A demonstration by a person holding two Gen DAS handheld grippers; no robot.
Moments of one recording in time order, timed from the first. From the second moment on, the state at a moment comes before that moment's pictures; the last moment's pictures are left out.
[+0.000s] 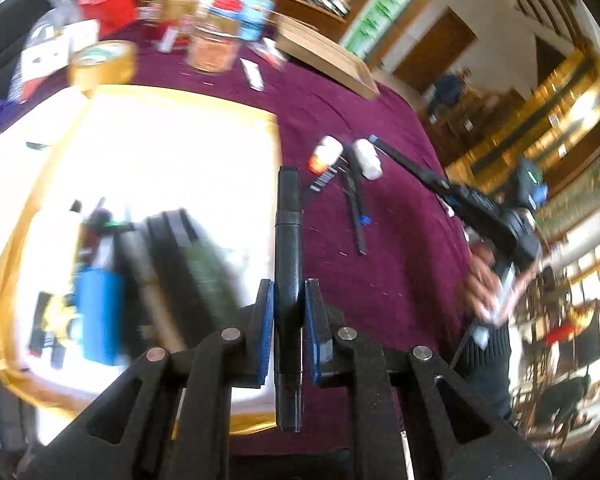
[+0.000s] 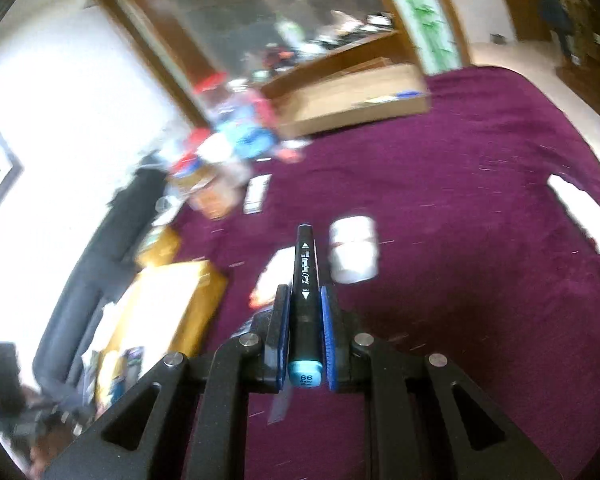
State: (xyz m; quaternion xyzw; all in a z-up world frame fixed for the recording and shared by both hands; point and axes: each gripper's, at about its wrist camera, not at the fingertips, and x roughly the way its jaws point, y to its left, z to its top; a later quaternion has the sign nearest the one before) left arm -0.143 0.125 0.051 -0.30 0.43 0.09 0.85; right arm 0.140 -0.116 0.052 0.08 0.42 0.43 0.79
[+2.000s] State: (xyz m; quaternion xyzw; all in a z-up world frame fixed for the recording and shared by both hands) left arm -0.119 0.096 0.052 -0.18 0.40 0.17 0.88; right arm 0.121 -0.065 0.028 0.04 0.48 0.40 0.78
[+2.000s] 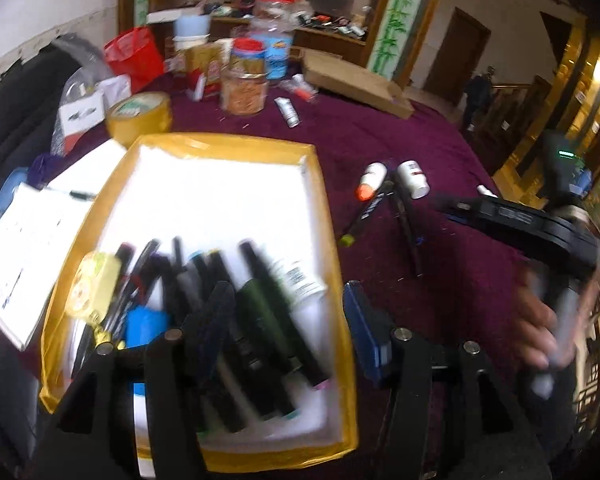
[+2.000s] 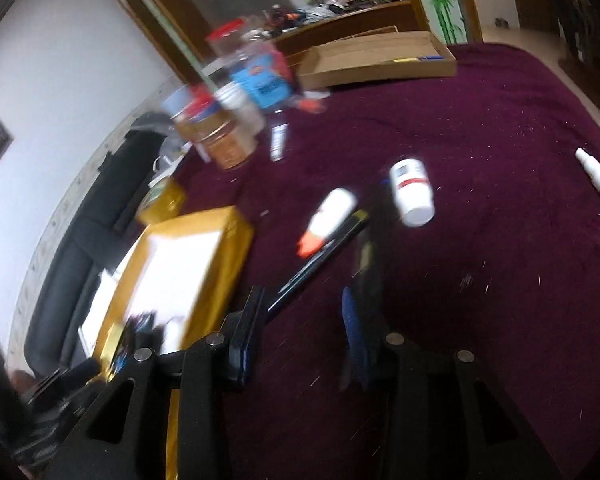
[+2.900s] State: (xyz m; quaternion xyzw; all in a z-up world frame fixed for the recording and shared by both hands) left arm 0.054 0.075 0.009 -0.10 0.53 0.11 0.84; right arm 0.163 -0.077 -0.031 0.04 0.55 0.32 0.77
